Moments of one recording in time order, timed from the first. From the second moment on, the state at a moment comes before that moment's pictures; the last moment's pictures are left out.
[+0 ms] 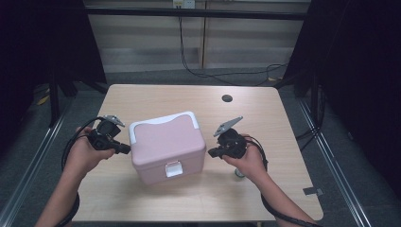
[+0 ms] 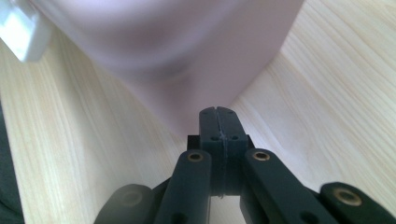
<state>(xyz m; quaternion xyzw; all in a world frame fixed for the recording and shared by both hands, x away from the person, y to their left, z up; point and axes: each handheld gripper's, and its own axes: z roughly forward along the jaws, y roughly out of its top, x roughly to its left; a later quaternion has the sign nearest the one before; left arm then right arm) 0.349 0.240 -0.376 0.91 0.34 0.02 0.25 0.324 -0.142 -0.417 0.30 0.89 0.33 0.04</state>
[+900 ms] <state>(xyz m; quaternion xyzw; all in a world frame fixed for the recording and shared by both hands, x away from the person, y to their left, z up) 0.392 0.184 -0.371 0.91 0.34 0.00 0.25 0.346 -0.172 -0.410 0.34 0.89 0.30 0.07</state>
